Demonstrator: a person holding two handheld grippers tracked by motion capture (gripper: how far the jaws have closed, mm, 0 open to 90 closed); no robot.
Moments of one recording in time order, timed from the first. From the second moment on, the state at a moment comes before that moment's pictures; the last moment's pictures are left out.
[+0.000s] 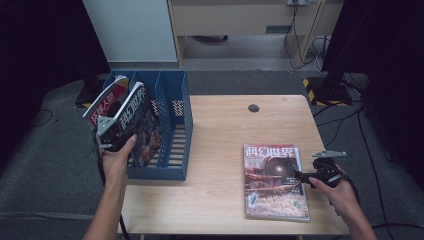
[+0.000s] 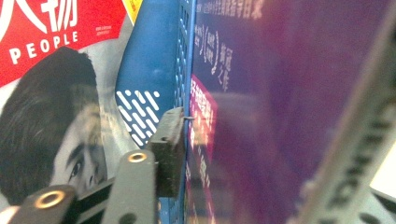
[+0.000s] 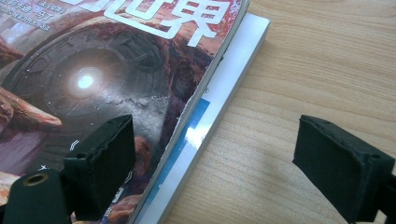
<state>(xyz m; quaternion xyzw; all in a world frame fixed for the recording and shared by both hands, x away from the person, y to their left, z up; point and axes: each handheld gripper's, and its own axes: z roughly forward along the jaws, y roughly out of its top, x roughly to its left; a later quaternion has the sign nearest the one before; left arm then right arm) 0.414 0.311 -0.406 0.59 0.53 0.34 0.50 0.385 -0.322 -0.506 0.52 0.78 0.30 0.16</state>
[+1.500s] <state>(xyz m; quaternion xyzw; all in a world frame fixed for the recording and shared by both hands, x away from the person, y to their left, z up) 0.412 0.315 -0.410 0.57 0.53 0.34 0.52 0.385 -0.322 -0.506 0.52 0.78 0.30 0.16</state>
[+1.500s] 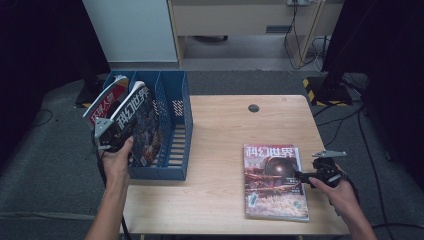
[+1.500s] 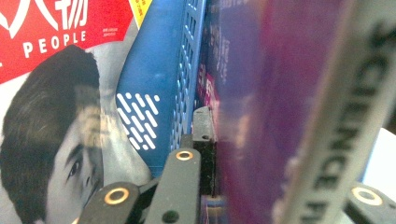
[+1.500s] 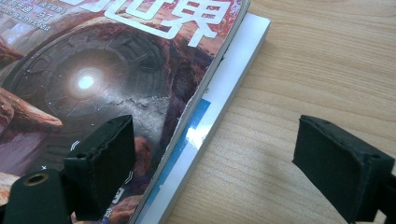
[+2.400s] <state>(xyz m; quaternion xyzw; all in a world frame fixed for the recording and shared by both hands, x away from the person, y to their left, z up) 0.426 0.304 -0.403 0.56 0.51 0.37 0.54 0.385 -0.322 -0.506 0.52 0.78 0.31 0.16</state>
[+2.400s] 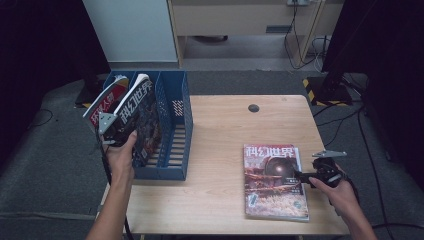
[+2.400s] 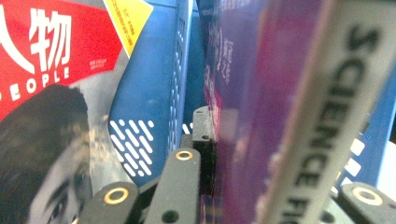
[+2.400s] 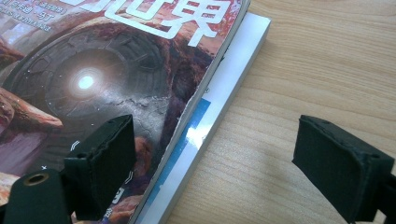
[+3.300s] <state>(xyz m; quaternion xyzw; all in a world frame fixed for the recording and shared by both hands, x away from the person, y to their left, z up) 0.436 0.309 -0.416 0.54 0.53 0.36 0.54 0.385 -0.324 -0.507 0.53 0.78 0.31 0.16</state>
